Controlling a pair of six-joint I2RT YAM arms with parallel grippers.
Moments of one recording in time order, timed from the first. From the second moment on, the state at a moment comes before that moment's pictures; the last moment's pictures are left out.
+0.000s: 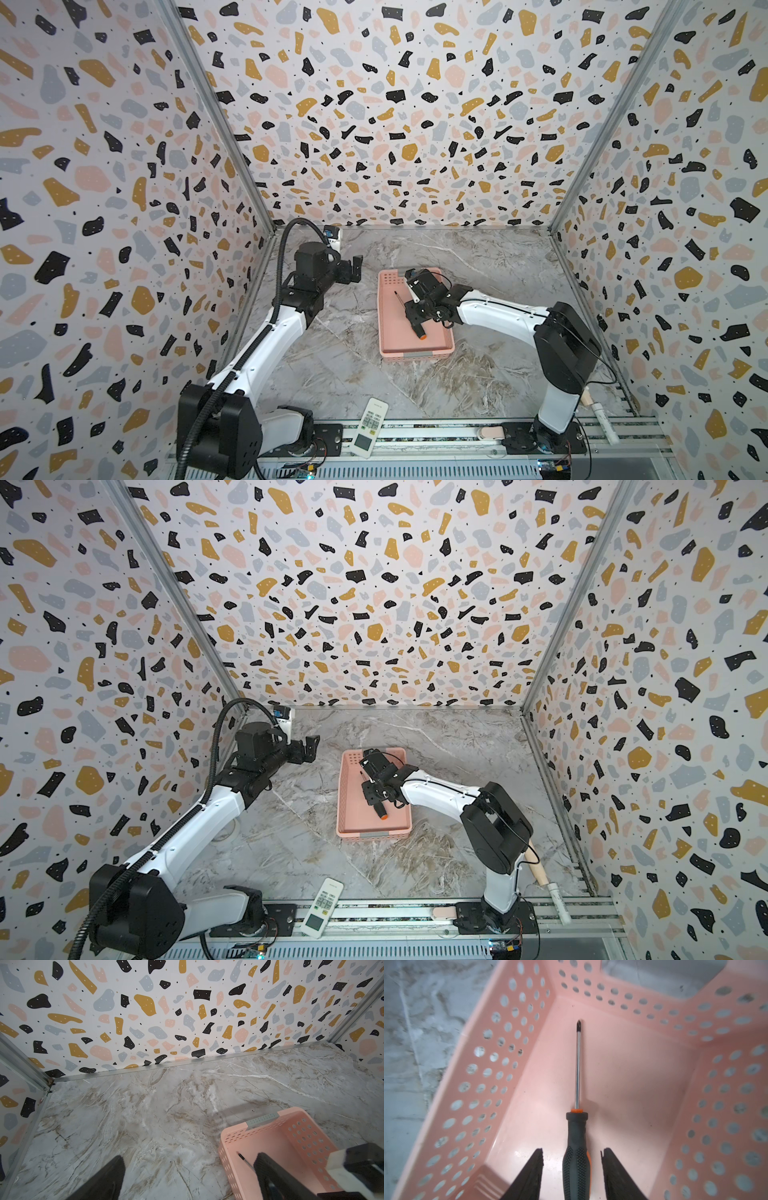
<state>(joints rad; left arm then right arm) -0.22 1.25 0.96 -0.12 0.06 -0.02 0.85 1.77 1.29 -0.45 0.08 0.32</state>
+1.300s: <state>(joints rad) -0.22 1.12 0.82 0.09 -0.05 -0.07 0.40 1.02 0.87 -0.45 0.31 0.23</state>
